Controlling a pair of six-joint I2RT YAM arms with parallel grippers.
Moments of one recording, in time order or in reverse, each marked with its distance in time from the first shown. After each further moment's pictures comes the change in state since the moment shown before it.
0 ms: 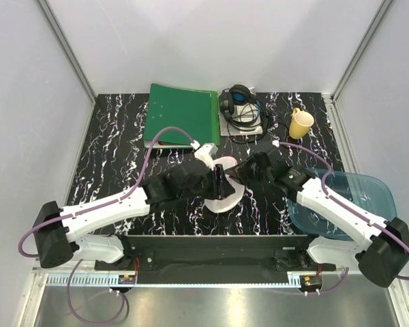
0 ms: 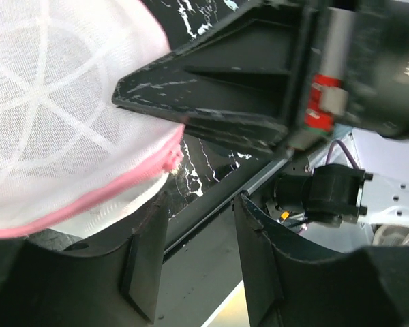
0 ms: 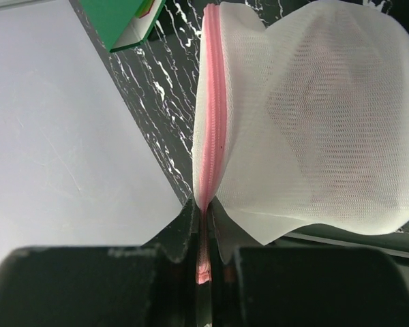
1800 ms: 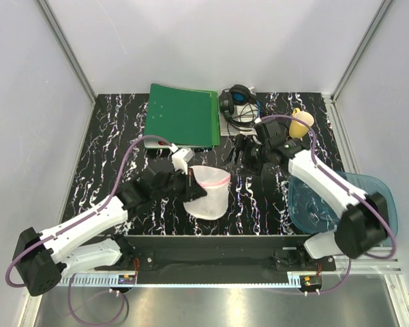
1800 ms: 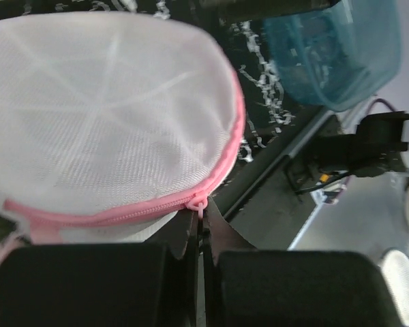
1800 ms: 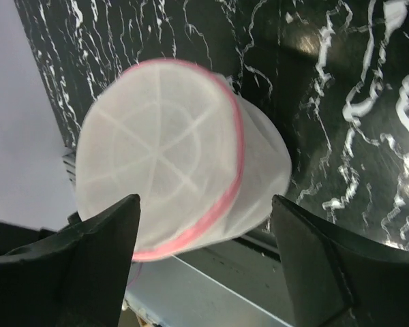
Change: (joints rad) left arm 0.255 -0.237 -0.251 0.011 0.298 0.220; right arm -0.209 0.274 0.244 -0.165 -0.354 -0.695
